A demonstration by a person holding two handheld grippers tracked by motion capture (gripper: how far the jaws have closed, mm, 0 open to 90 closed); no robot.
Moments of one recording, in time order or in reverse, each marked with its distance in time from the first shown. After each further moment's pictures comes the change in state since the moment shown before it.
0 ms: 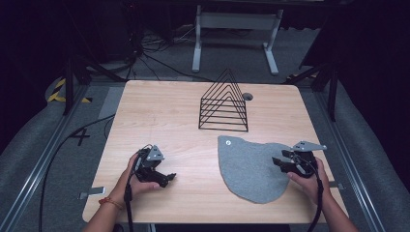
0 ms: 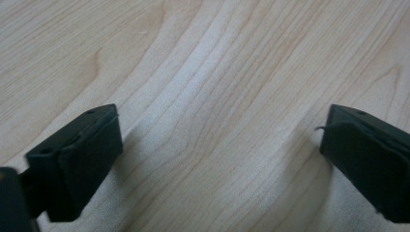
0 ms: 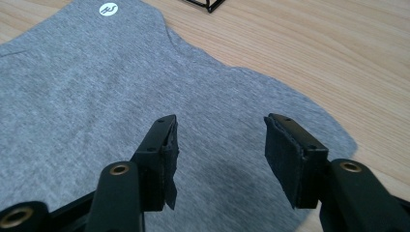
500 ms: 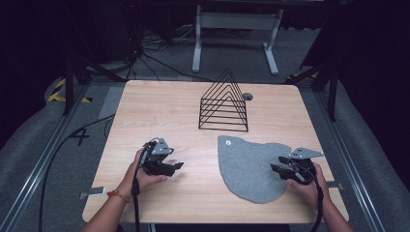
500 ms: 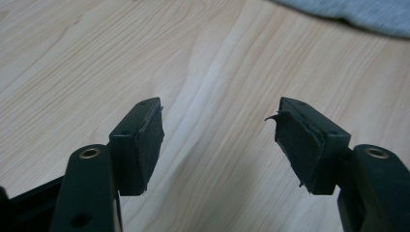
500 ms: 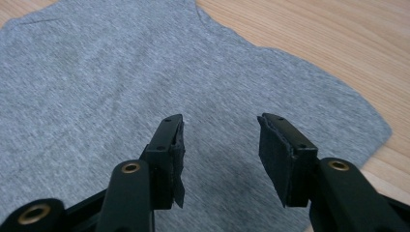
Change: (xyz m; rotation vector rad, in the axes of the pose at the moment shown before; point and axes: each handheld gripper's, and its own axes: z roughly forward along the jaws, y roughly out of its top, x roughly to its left) left arm -0.010 0.041 0.005 -0.074 -0.054 0.045; right arm 0.010 -0.014 -0.004 0.008 0.044 -0.059
